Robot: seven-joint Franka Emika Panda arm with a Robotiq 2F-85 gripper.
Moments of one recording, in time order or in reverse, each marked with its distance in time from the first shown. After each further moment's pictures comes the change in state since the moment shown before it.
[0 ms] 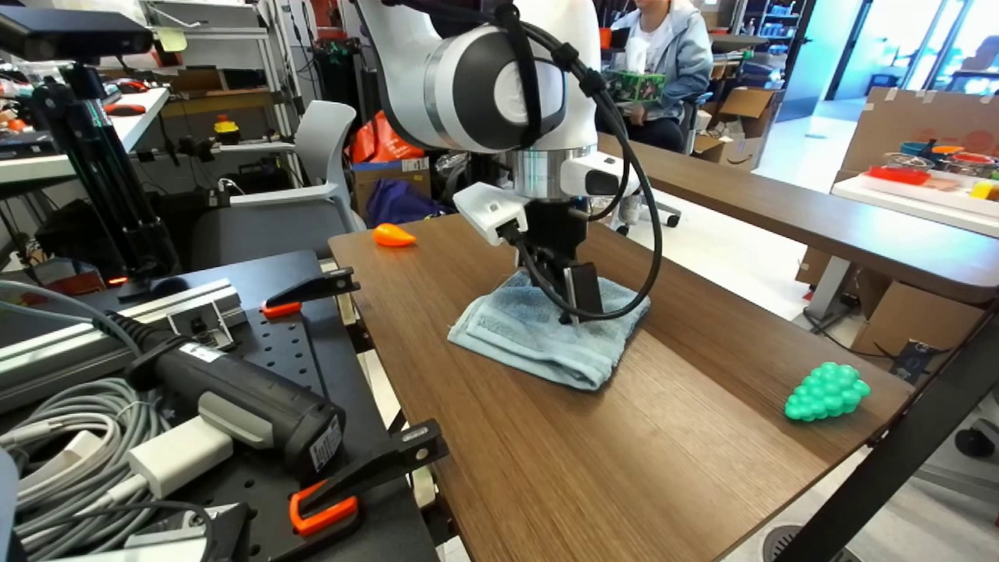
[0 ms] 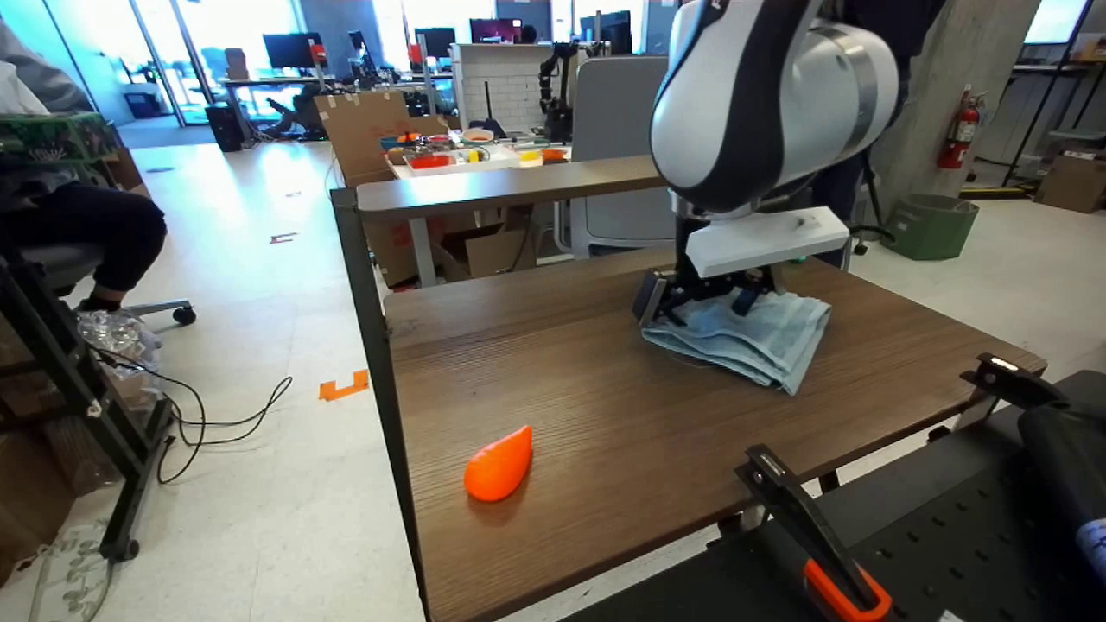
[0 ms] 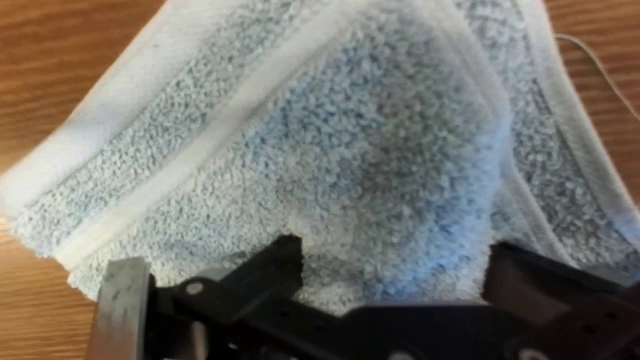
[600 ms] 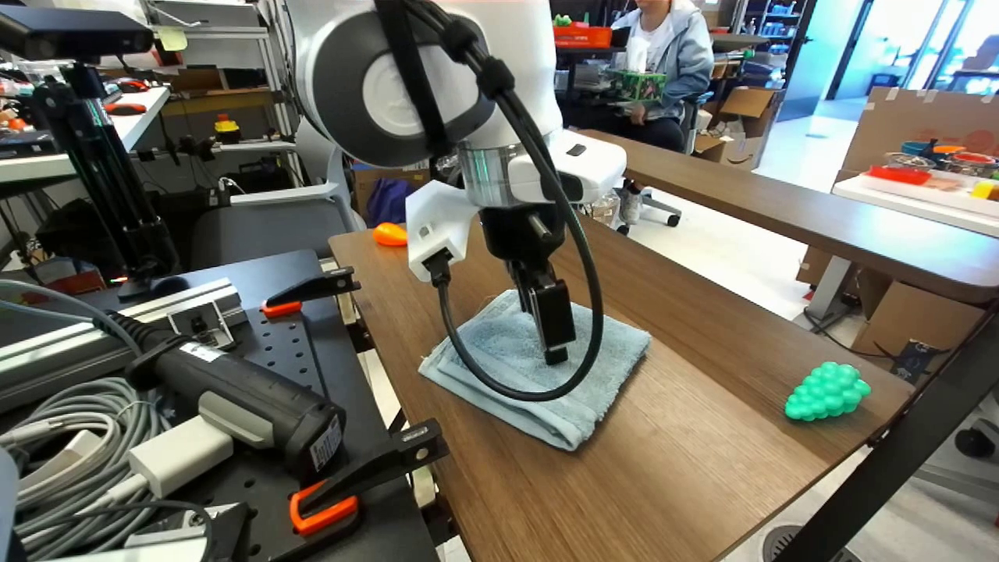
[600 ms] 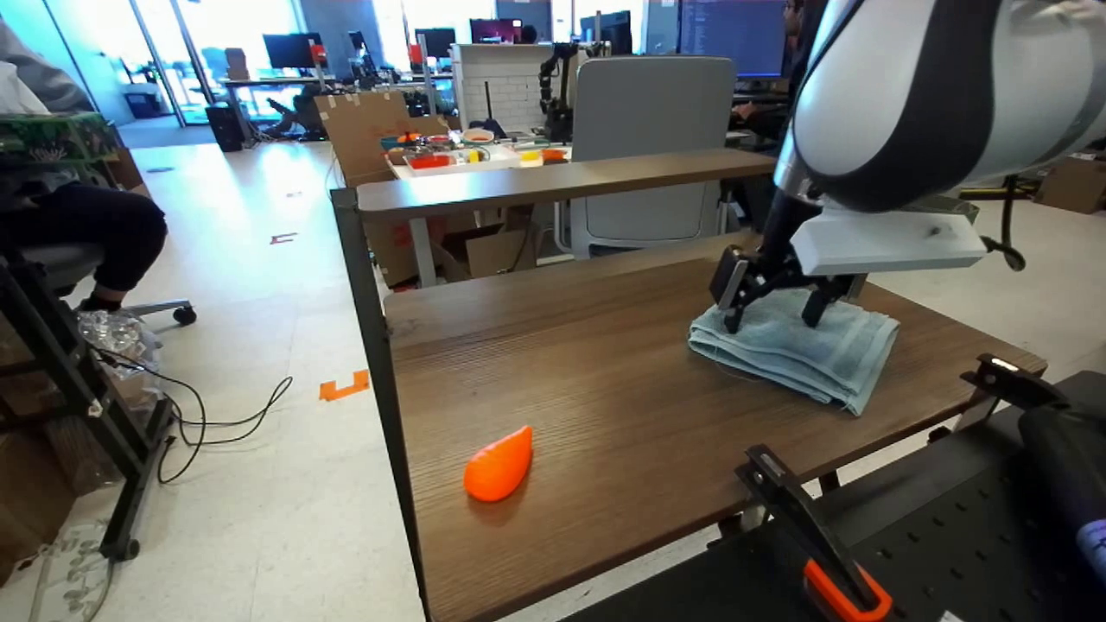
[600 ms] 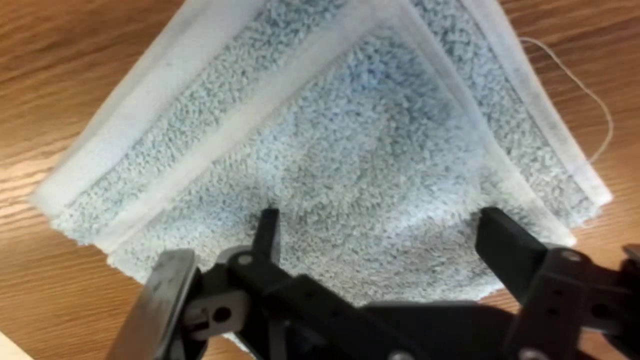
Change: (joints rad) arm -0.141 -0.185 0.053 -0.349 0.057 0.367 -0.056
